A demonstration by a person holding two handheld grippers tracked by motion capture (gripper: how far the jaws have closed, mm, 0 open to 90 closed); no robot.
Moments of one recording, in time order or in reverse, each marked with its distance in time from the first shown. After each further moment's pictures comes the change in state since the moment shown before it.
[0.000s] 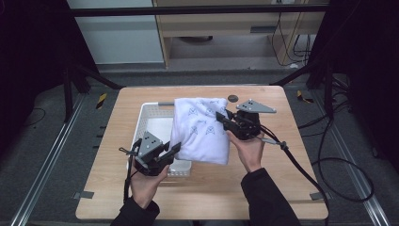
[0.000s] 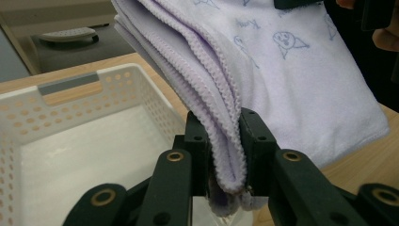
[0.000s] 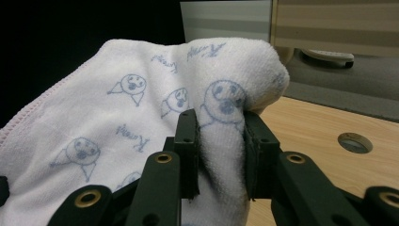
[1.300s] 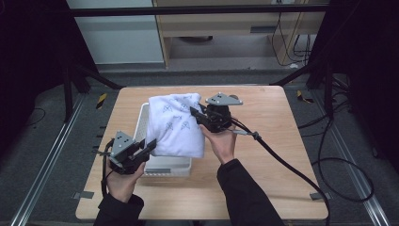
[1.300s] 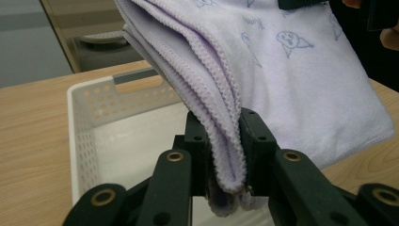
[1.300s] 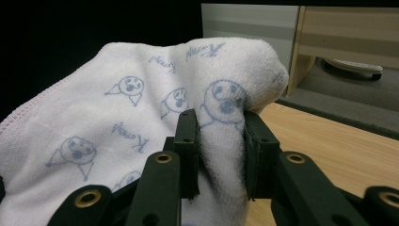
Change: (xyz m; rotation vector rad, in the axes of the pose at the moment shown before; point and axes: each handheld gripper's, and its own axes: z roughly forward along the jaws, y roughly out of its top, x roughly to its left) left arm 0.049 -0.011 -0.030 -0.026 0.103 -0.026; right arm 0.043 0.017 0.058 -0.005 0.058 -0.048
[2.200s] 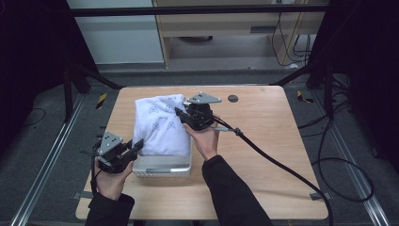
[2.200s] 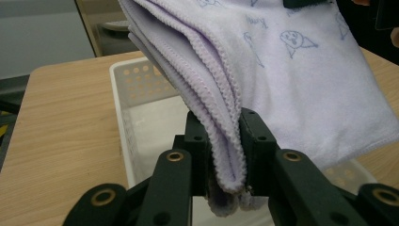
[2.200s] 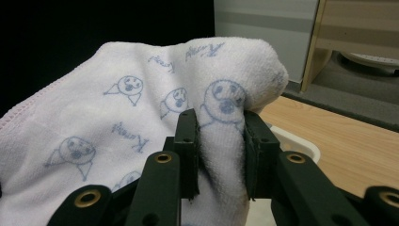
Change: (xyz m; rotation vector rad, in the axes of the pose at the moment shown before) left arm 0.034 -0.015 -0.002 0.043 0.074 -0.033; right arm 0.020 -0.005 0.049 0.034 0.035 -0.002
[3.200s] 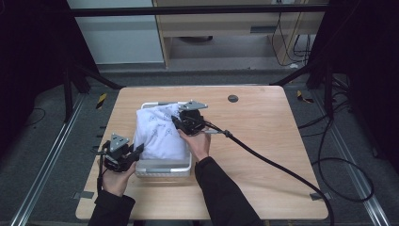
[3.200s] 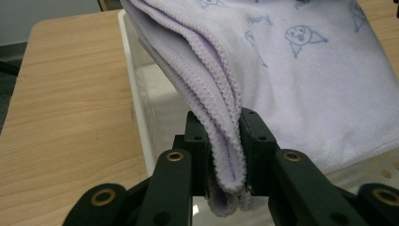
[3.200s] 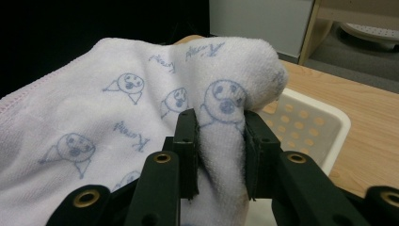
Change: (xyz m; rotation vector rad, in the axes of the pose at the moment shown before) left arm 0.013 -0.027 0.035 0.129 0.057 -0.006; right arm -0.001 -0.034 0.047 0.103 -0.037 -0.016
